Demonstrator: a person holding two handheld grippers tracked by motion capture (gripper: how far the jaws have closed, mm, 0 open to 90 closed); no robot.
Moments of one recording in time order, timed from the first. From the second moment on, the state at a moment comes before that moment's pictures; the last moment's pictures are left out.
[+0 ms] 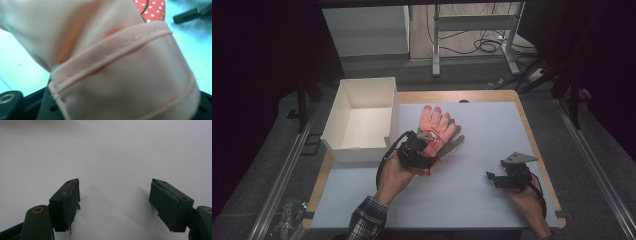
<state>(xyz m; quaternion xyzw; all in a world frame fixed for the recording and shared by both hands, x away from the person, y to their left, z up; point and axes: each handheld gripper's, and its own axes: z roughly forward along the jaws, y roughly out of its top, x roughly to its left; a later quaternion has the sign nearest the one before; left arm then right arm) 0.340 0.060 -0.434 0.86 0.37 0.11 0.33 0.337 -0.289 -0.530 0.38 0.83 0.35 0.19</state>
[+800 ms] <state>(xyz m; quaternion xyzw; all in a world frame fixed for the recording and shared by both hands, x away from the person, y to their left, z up) 0.363 0.075 -0.402 0.84 0.39 0.13 0.35 0.337 -0.289 -0.530 0.38 0.83 0.35 0.19</state>
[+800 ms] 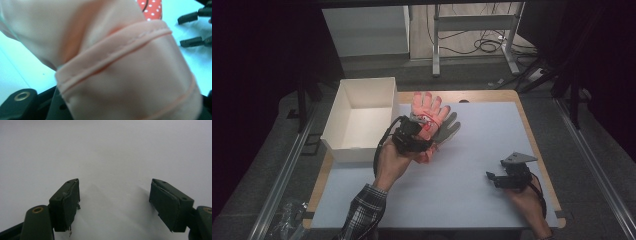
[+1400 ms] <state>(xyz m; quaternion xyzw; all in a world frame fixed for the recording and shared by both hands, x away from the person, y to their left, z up) 0.390 0.141 -0.331 0.79 0.46 0.19 0.36 0.337 -0.289 -0.530 0.38 0.83 0.35 0.19</state>
